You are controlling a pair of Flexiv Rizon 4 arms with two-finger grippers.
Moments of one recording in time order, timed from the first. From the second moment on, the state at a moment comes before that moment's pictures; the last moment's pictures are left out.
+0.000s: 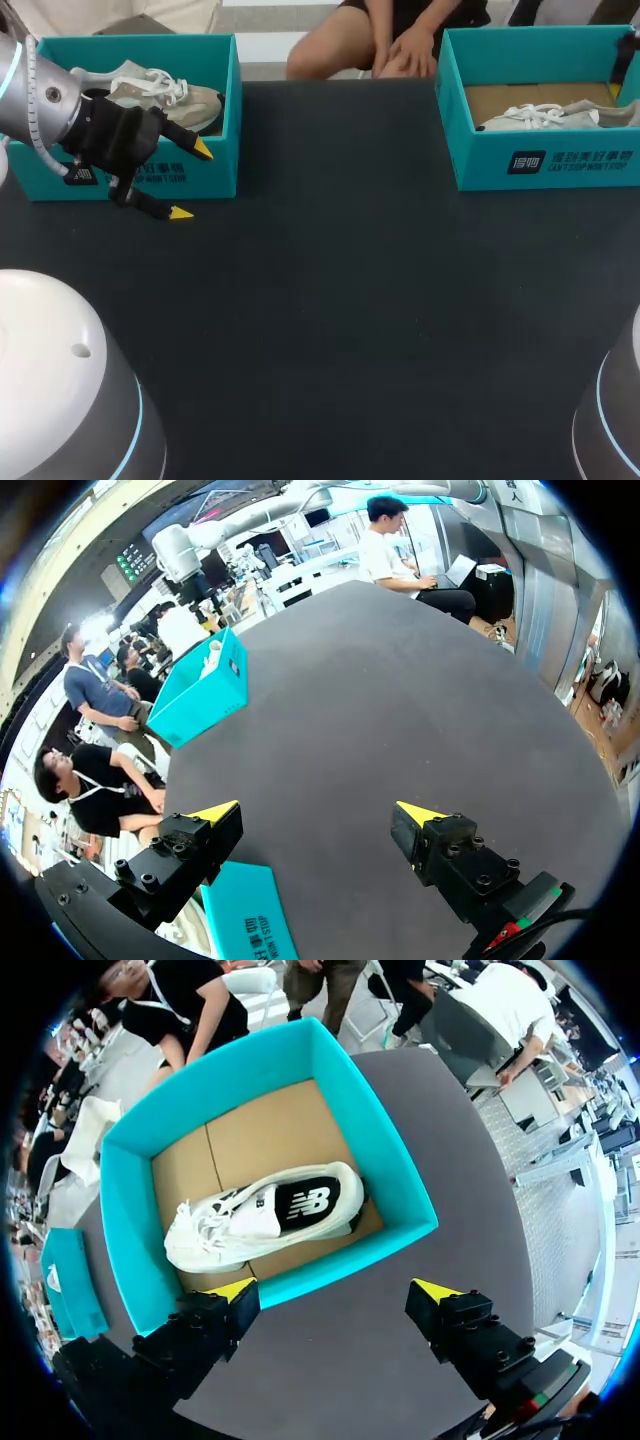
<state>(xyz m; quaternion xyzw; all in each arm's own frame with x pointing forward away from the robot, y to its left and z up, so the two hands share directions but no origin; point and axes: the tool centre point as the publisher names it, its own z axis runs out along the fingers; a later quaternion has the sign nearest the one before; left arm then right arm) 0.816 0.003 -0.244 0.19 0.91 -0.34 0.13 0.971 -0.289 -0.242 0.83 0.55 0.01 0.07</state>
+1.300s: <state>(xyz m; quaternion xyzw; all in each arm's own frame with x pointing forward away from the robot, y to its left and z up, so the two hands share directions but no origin) 0.867 0.092 -0.237 0.43 0.87 -0.22 0.13 0.889 -0.248 -0.245 0.79 0.61 0.01 0.05</state>
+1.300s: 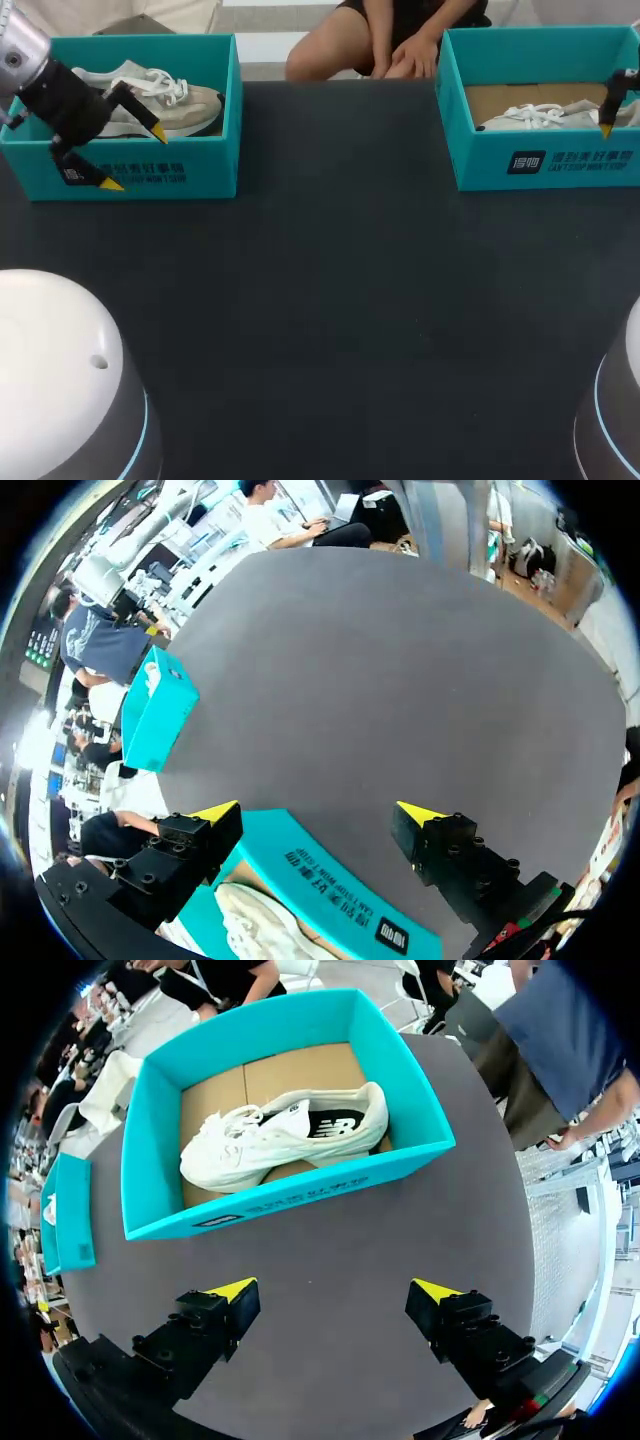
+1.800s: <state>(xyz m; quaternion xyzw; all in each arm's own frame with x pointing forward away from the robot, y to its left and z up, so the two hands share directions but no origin) 0.873 0.100 -0.231 0.56 0.81 -0.18 0.07 0.889 -0.248 -0.245 0.79 0.61 0.01 0.05</state>
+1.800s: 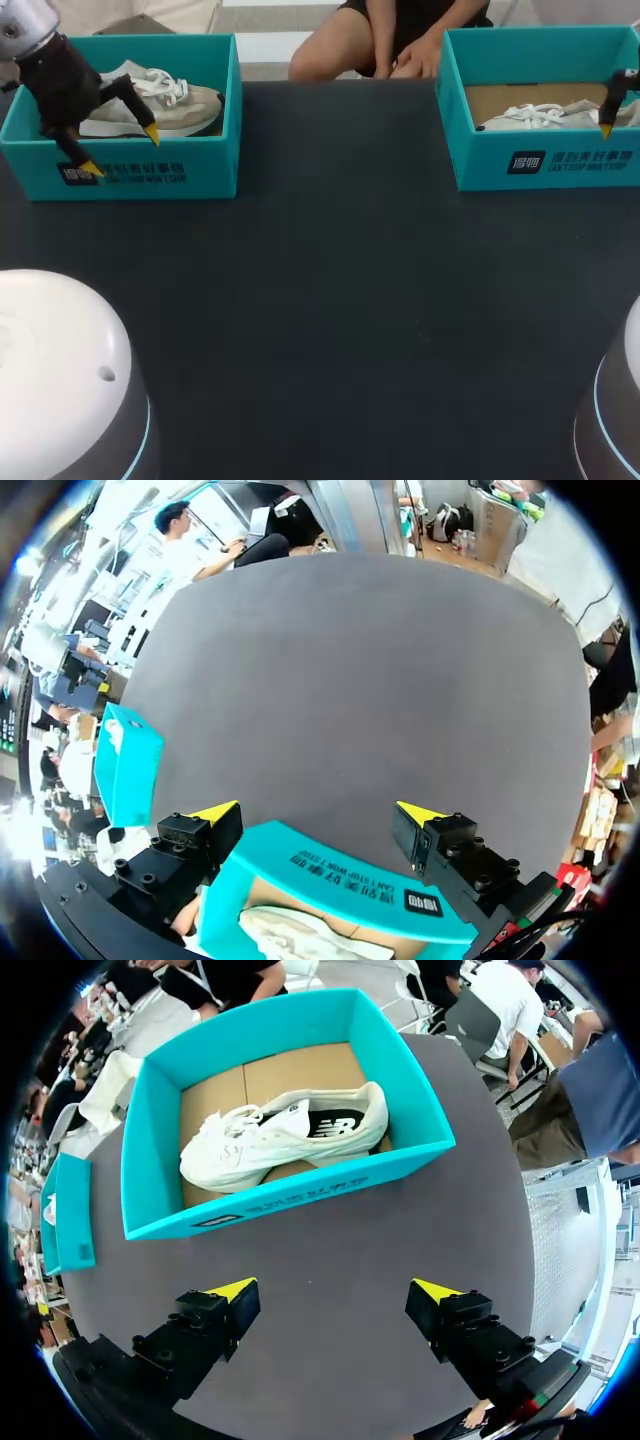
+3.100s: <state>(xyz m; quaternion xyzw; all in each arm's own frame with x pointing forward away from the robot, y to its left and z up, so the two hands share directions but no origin) 1.005 0.212 -0.249 0.64 0.77 -0.01 0.00 0.889 -0.248 -0.246 0.79 0.61 0.01 0.05</state>
